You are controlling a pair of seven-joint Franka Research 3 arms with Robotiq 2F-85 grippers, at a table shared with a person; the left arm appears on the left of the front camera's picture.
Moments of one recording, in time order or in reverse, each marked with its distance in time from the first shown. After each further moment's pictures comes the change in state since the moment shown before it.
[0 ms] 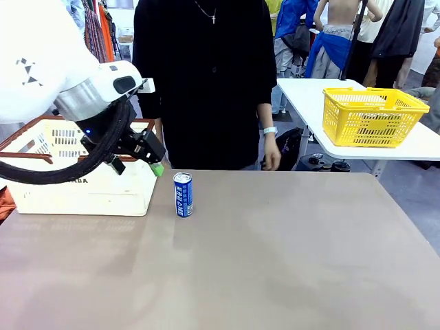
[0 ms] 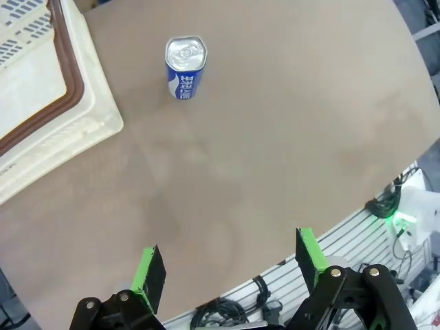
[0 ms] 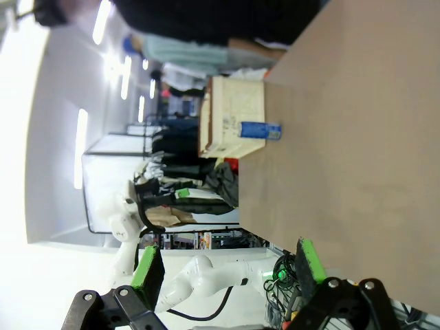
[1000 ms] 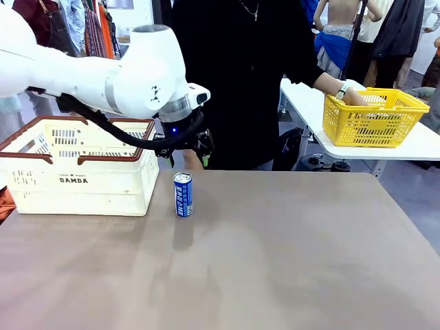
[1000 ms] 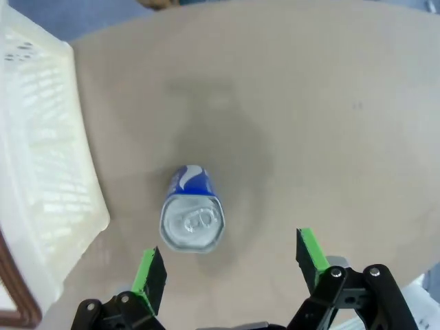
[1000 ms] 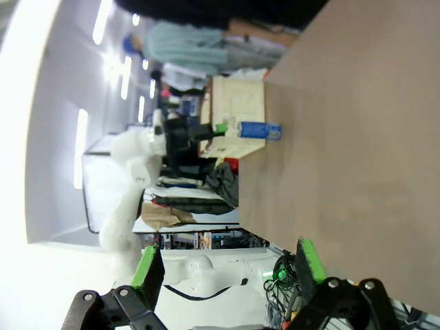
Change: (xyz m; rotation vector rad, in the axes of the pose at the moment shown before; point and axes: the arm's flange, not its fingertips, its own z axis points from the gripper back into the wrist) left arm 0.160 -0.012 -0.159 0.119 0.103 0.212; right arm 0.000 0.000 0.000 0.000 0.000 0.000
